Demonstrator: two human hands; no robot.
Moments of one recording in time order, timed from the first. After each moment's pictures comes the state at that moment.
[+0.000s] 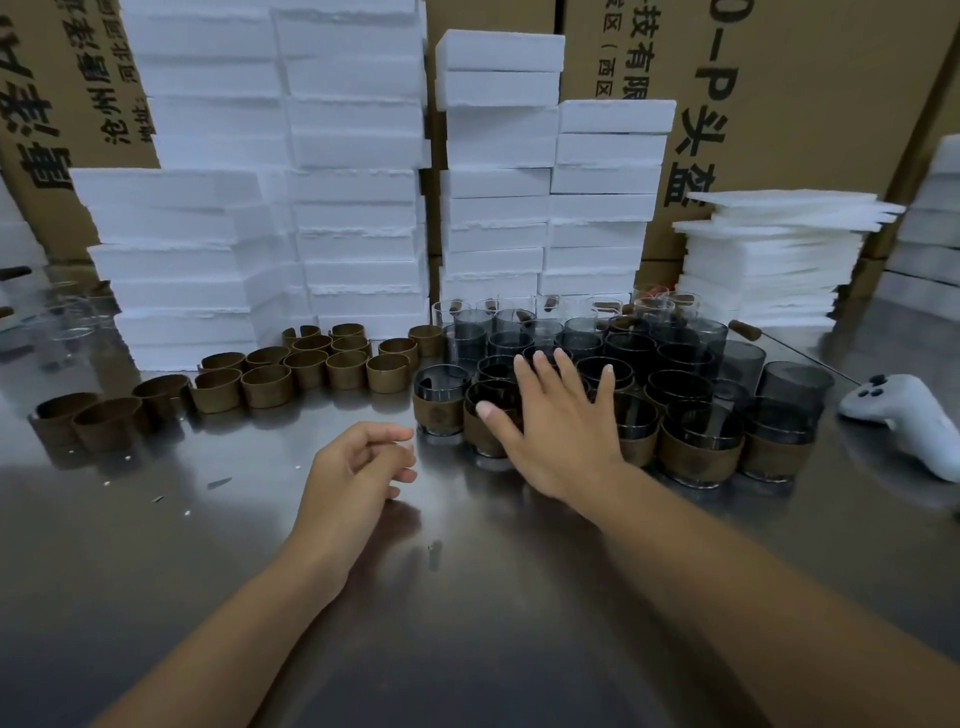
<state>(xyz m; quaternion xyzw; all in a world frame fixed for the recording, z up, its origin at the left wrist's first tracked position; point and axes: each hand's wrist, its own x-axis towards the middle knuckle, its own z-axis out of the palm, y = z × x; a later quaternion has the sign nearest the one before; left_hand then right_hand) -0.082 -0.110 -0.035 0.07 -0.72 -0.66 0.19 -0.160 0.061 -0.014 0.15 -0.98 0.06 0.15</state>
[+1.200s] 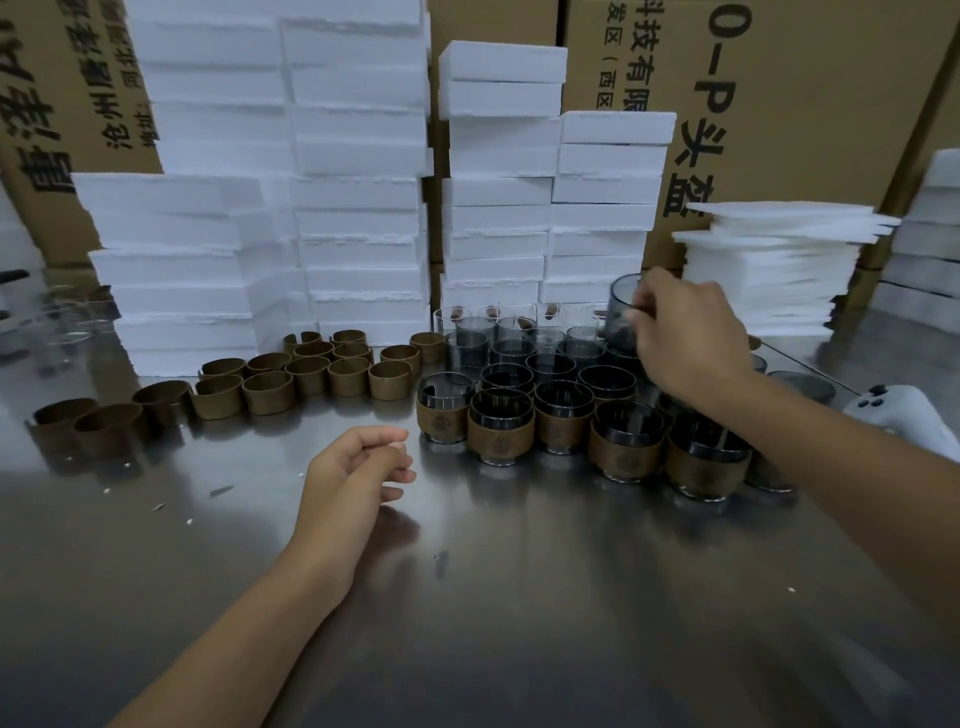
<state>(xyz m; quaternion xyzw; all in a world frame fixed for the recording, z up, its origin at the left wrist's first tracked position) -0.083 -0.114 -0.034 0.08 -0.67 -0.71 0.20 -0.182 0.134 0.060 0.08 -0.92 0.18 0.34</state>
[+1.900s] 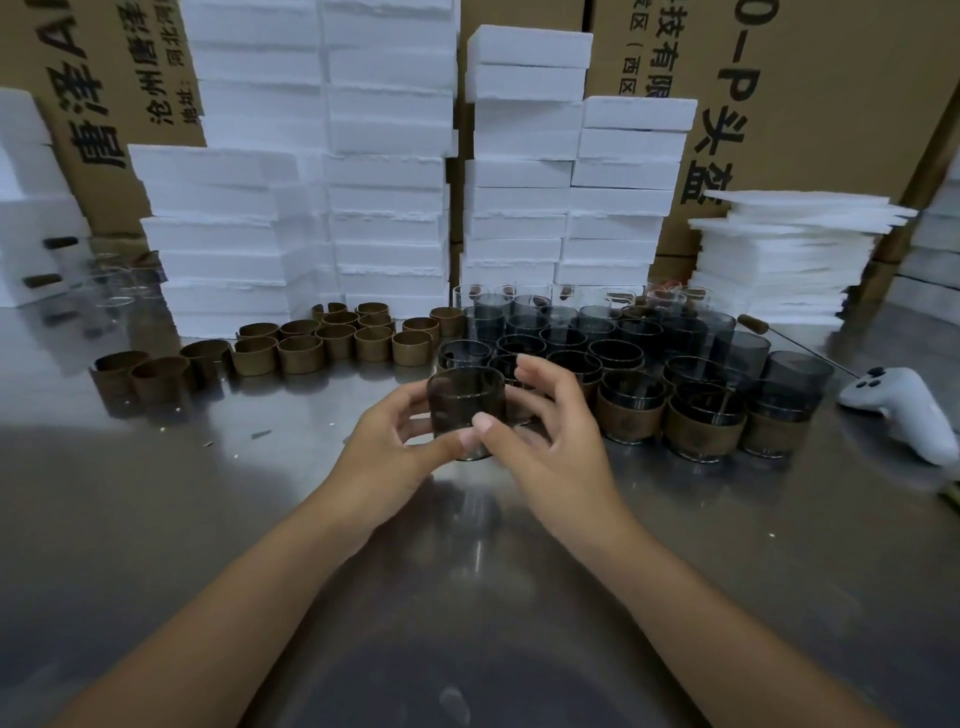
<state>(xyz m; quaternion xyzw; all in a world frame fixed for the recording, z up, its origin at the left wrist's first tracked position) -0.061 -0.112 -0.035 -0.06 -0.74 -0.66 0.14 -0.066 0.046 -0.026 0.23 -0.70 0.67 0.09</state>
